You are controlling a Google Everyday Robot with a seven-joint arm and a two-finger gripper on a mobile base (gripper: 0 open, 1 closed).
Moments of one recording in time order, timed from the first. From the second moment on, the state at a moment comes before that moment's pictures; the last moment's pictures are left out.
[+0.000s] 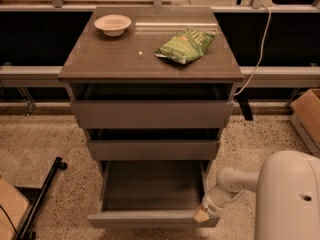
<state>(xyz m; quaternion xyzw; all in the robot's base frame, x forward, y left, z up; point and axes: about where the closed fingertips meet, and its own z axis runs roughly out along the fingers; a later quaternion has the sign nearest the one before) 0.463 -0.178 0.265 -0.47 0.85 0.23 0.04</state>
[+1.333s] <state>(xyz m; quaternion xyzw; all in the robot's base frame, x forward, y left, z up) 0.456 -0.197 0.173 -0.42 0.87 0.25 0.01</state>
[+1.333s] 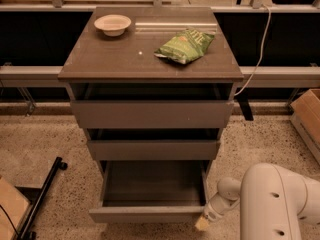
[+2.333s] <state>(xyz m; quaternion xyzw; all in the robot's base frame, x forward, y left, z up) 0.508 -0.182 0.167 -0.44 0.86 0.24 0.07</state>
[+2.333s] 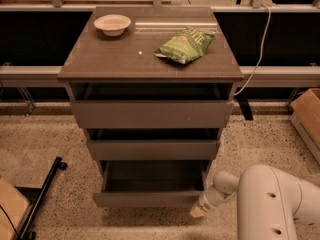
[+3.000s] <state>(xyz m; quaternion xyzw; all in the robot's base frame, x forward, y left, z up) 0.549 -0.170 0.158 -0.47 0.84 0.23 0.11</state>
